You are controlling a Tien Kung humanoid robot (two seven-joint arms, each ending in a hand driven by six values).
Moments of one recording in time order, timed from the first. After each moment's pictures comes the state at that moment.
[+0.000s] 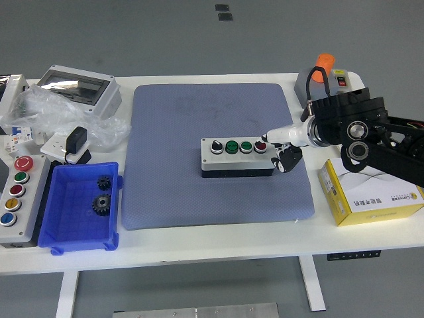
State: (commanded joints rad) left arm -0.02 0.18 -1.58 -0.18 1.20 -0.12 0.27; right arm 1.12 -0.58 0.29 1.50 -1.24 0.55 -0.65
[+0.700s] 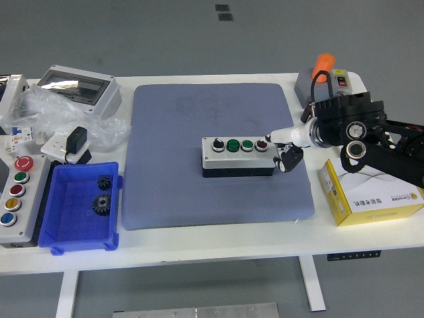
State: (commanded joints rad) left arm -0.02 0.18 -1.58 -0.18 1.20 -0.13 0.27; right arm 1.08 -0.60 0.36 1.47 -1.21 0.52 -0.65
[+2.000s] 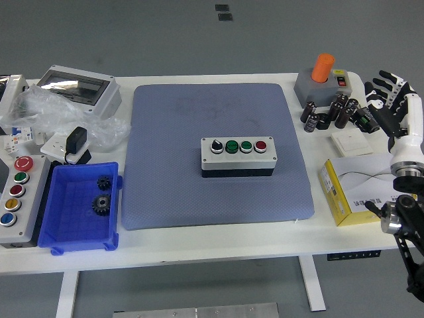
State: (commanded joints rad) left arm -0.05 0.14 -1.47 -0.18 1.17 -0.02 0.26; right arm 0.13 -0.27 1.39 1.38 -1.08 -0.51 0.35
